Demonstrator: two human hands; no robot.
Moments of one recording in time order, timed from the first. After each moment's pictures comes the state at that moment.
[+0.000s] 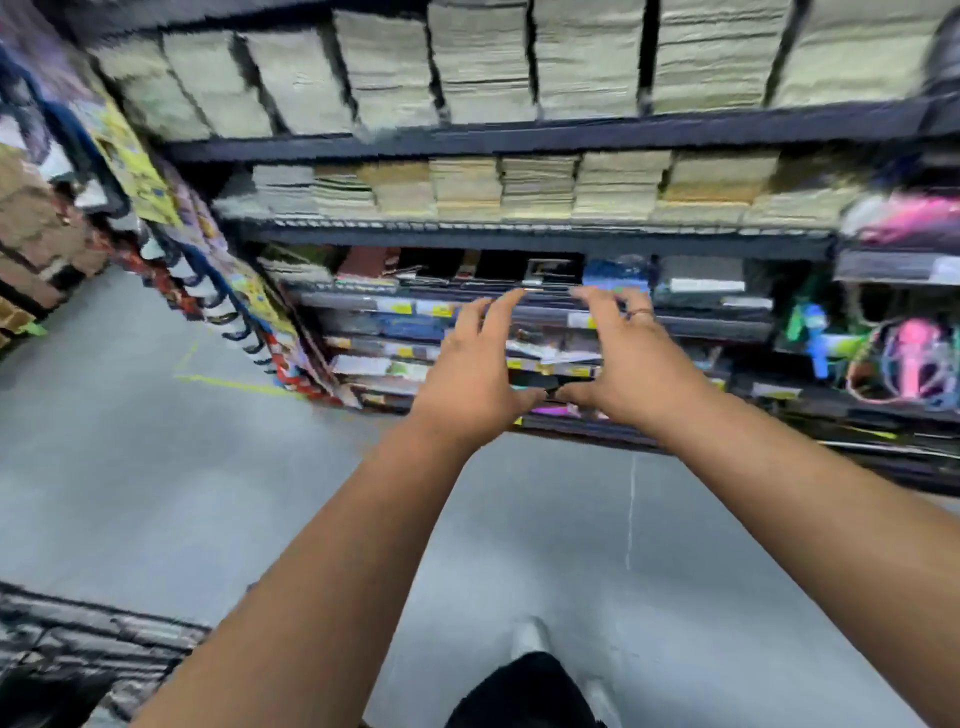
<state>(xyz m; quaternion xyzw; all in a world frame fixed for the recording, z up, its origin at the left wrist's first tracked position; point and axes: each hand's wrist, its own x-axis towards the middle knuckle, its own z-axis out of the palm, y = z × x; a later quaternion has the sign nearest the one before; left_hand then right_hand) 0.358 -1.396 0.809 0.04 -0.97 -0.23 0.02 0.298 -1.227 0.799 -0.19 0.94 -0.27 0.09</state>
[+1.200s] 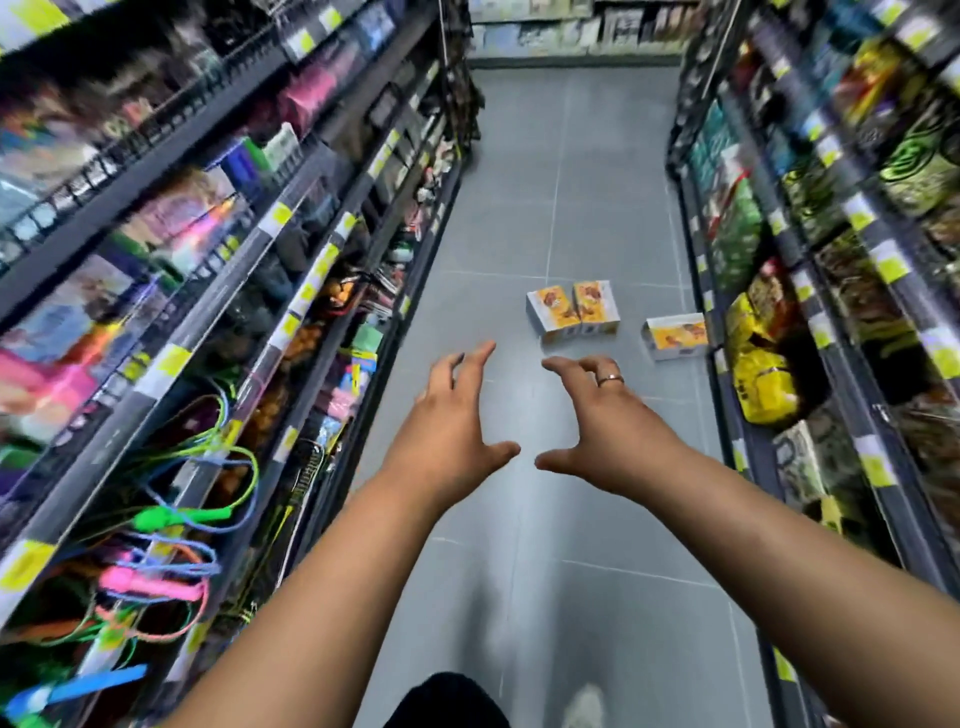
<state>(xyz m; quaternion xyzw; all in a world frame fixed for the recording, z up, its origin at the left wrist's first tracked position) 0.380 -0.658 0.780 -0.66 -0.70 -0.18 -0.21 0.561 -0.611 0.778 0.55 0.79 -0.26 -0.05</state>
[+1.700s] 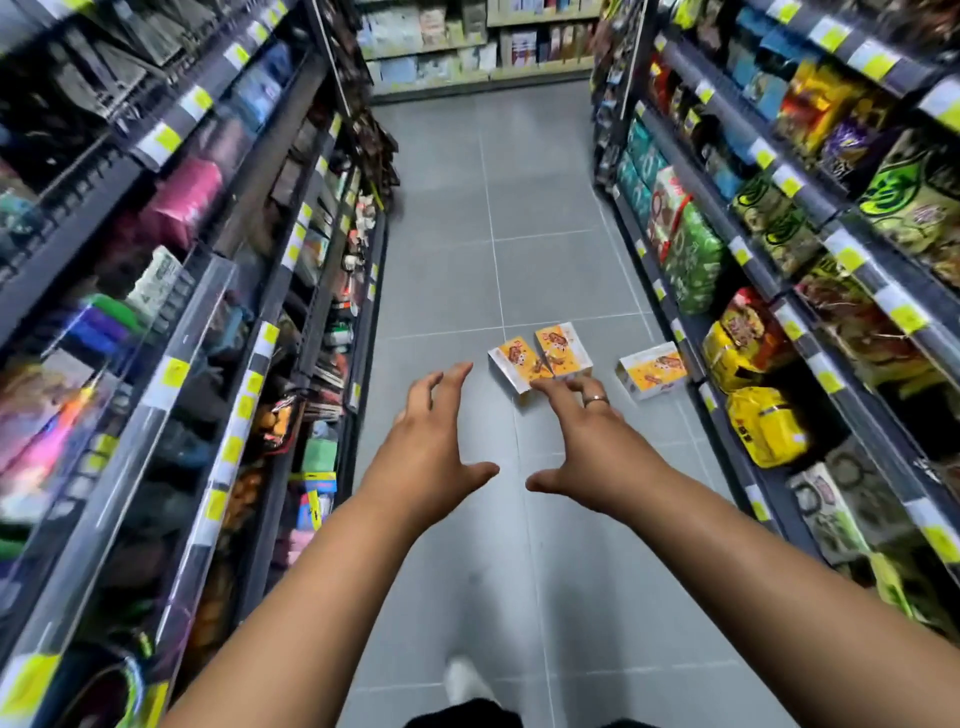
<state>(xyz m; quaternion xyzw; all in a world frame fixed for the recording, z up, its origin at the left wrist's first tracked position) 0.291 -0.364 0.767 -0.72 -0.64 -0.15 -0.21 0.486 -0.358 0.761 0.64 0.72 -0.27 -0.08</state>
